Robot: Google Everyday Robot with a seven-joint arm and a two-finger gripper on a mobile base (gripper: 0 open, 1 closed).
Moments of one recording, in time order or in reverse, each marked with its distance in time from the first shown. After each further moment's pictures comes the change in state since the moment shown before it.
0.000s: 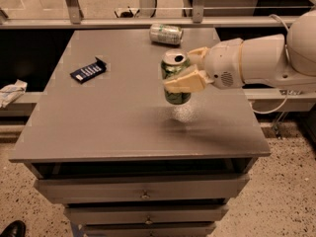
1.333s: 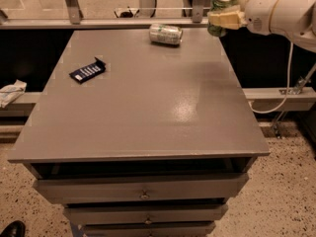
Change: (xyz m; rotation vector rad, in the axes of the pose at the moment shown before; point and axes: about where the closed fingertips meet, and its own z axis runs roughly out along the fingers) arm -0.015 -0.239 -0.059 0.439 -0.161 -0.107
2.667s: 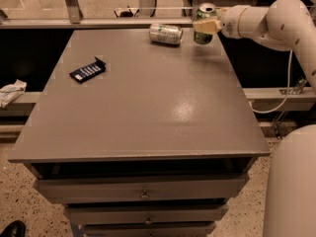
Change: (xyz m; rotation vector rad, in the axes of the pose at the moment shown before) arm 0.082 -0.037 0.099 0.009 0.097 0.203
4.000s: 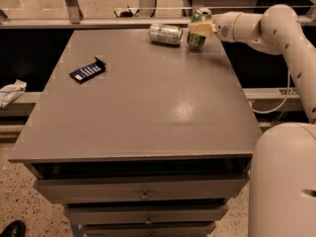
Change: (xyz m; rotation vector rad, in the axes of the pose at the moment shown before) arm 0.016 0.006 0.028 -0.092 -0.036 0.146
